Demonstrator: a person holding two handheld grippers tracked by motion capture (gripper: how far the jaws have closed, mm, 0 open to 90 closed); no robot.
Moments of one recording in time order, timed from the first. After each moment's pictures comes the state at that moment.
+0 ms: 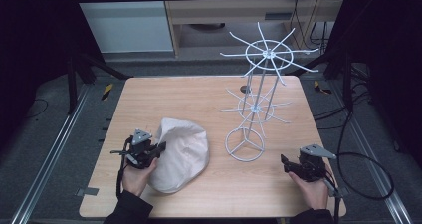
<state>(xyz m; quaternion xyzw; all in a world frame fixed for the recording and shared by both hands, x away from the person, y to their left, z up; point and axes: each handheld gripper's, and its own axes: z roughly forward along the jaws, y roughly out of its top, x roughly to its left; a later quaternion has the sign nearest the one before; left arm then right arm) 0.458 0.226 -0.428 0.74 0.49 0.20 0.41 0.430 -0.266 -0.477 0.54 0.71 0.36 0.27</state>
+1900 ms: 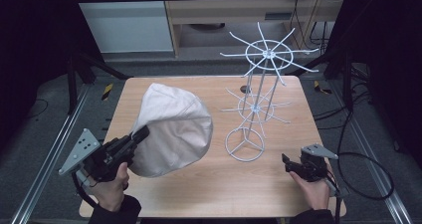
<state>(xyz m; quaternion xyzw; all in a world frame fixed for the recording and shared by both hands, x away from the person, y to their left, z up) 0.373 0.247 -0.311 0.62 0.35 0.25 0.65 0.430 -0.269 -0.475 0.54 0.70 0.37 0.28</state>
